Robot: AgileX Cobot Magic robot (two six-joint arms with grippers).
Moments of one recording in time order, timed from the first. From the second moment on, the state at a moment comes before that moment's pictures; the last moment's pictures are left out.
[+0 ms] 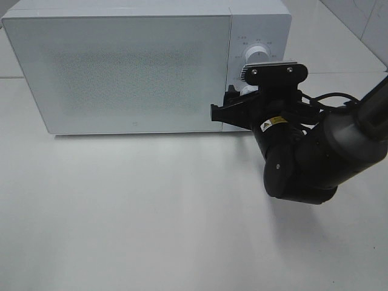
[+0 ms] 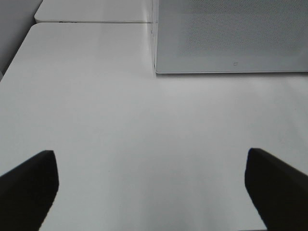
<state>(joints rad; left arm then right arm) 0.07 0.00 -0.52 -0.14 1.09 0.13 0.66 2.06 -0.76 0.66 -1.22 -0.23</state>
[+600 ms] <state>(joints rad) 0.07 0.00 -0.52 -0.14 1.09 0.13 0.63 2.09 -0.77 0.62 -1.20 -0.16</state>
